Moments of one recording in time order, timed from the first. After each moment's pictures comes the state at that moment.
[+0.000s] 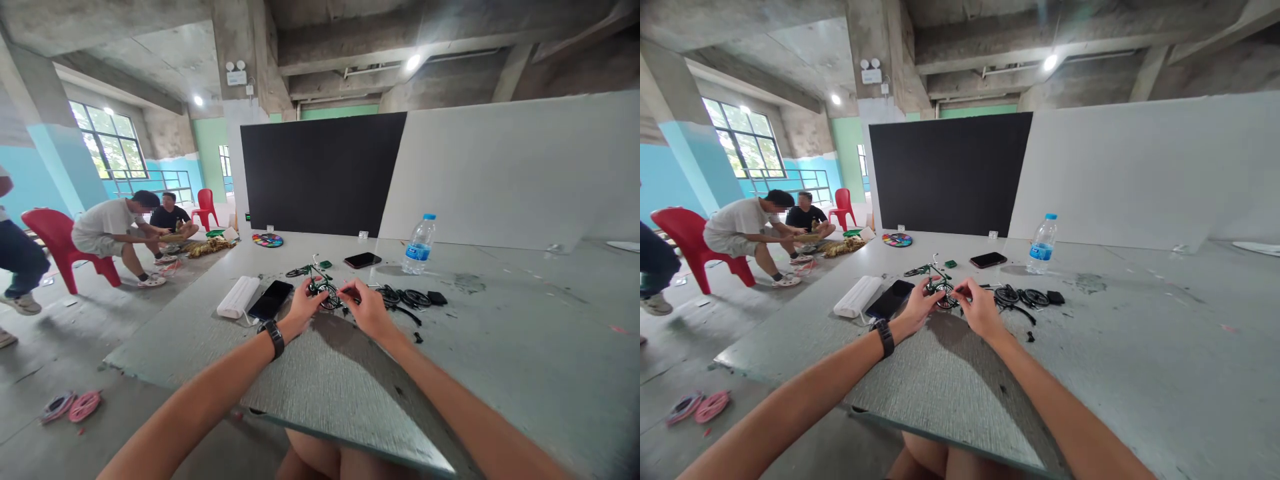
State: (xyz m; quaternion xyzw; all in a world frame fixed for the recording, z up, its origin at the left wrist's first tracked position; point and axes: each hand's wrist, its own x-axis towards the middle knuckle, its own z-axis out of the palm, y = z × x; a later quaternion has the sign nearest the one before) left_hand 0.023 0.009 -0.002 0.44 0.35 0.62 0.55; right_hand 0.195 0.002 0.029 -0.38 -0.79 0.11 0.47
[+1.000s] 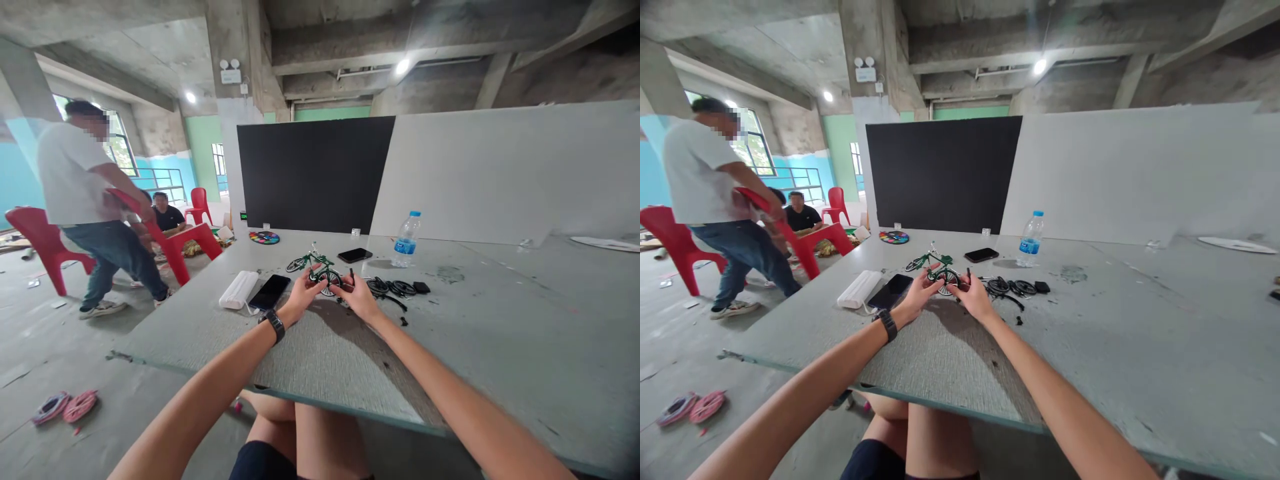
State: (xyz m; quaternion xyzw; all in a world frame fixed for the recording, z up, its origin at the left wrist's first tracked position) left_hand 0.013 0.009 -0.001 0.56 0.30 0.59 0.50; right_hand 0.192 0.019 0.008 -0.40 -0.69 0.30 0.52
